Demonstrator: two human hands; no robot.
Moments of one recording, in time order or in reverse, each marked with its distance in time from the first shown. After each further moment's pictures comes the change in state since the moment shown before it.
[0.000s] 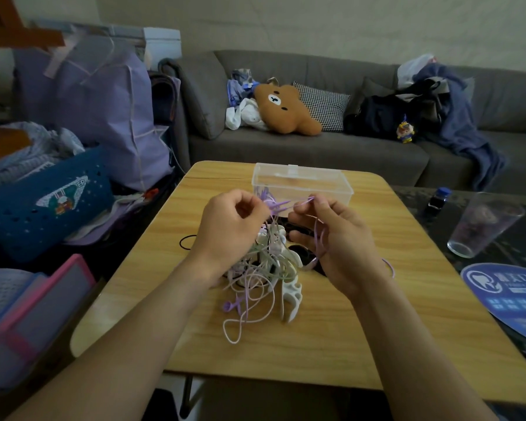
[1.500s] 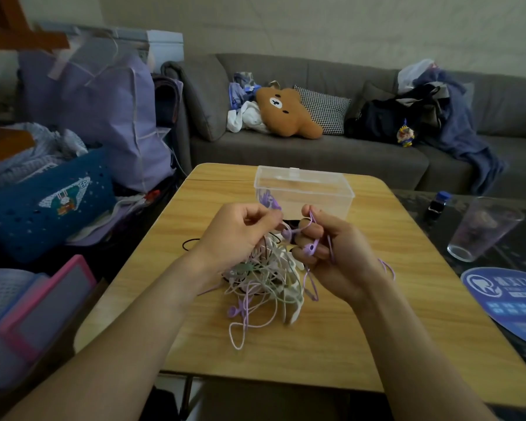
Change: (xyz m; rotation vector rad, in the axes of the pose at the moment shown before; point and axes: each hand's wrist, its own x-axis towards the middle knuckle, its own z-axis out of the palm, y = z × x) left_hand 0.002 -0.004 -0.004 -0.183 -0.282 -0.102; right_hand 0.002 0.004 -0.003 0.277 -0.151 0.258
